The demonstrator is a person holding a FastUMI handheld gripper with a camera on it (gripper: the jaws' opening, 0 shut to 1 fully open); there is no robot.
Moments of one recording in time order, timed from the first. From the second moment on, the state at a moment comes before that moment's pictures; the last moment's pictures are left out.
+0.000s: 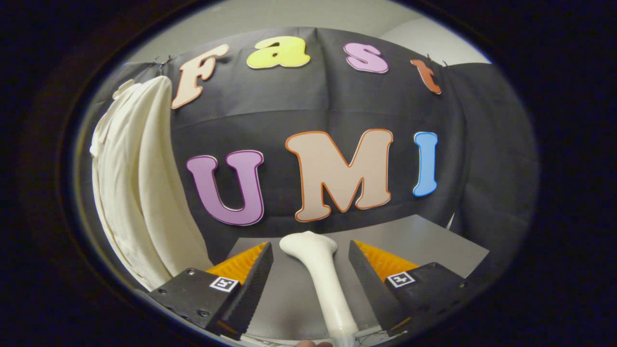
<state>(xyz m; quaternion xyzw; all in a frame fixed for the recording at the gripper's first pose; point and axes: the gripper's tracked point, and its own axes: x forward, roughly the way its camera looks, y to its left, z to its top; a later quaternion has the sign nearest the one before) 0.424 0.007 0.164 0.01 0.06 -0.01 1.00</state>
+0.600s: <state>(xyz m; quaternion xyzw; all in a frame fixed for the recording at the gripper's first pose) 0.471 -0.010 0.092 0.04 0.19 -0.04 0.98</state>
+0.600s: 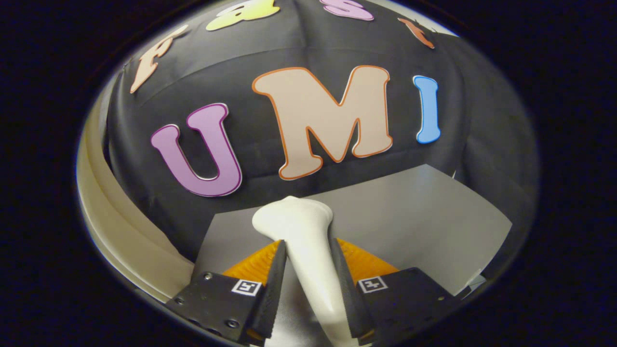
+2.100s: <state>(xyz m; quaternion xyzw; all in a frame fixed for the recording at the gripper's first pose) 0.327 0.045 0.171 -0.04 0.15 -0.07 0.99</state>
